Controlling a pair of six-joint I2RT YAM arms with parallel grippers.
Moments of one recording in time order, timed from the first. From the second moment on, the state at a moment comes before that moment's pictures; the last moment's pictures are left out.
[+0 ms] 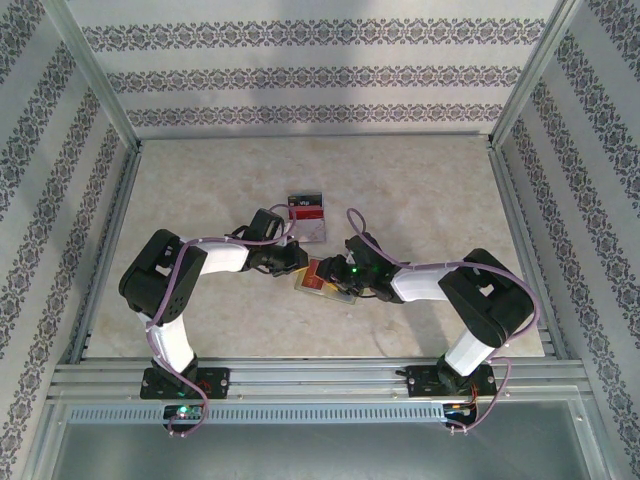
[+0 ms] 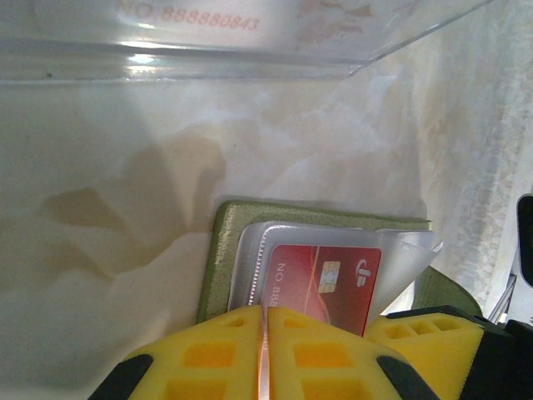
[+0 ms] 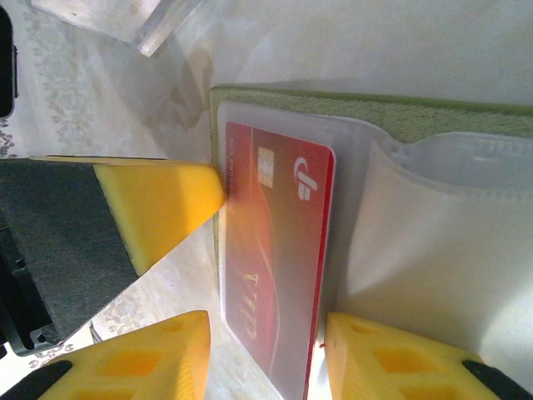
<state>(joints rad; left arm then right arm) -0.46 1.81 0.86 0.00 0.55 -0.75 0.68 1.65 0.60 0.31 -0.37 1.19</state>
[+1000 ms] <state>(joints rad) -0.46 1.81 0.86 0.00 0.55 -0.74 0.68 1.64 0.56 0.38 -0.37 1.23</state>
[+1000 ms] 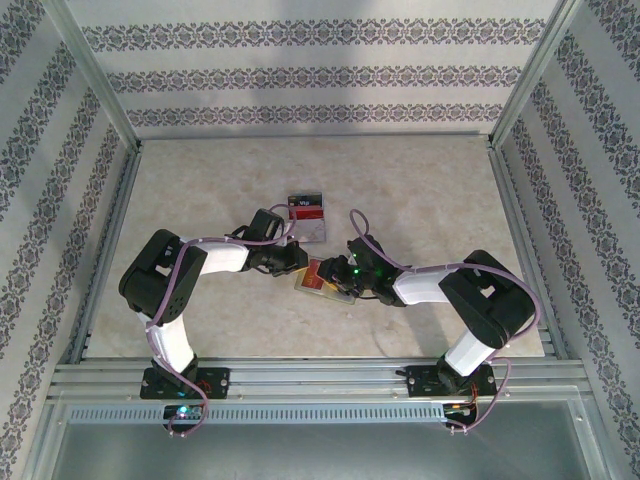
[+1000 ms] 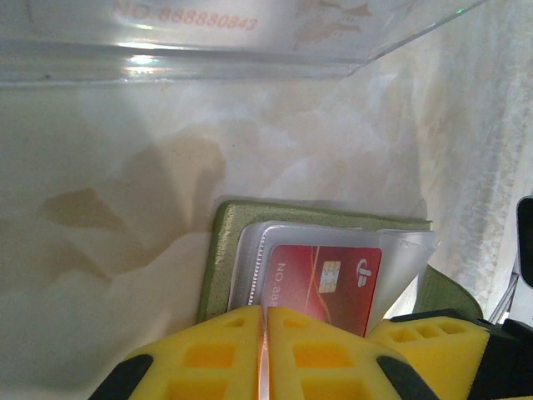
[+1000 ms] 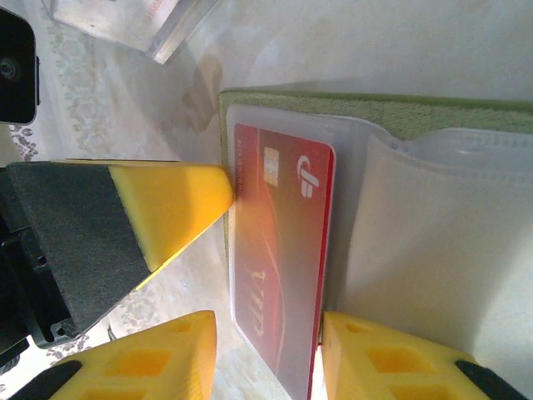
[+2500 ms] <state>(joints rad) -0.46 1.81 0.86 0.00 0.55 -0.74 0.69 1.69 0.54 0.51 -0.38 1.24</state>
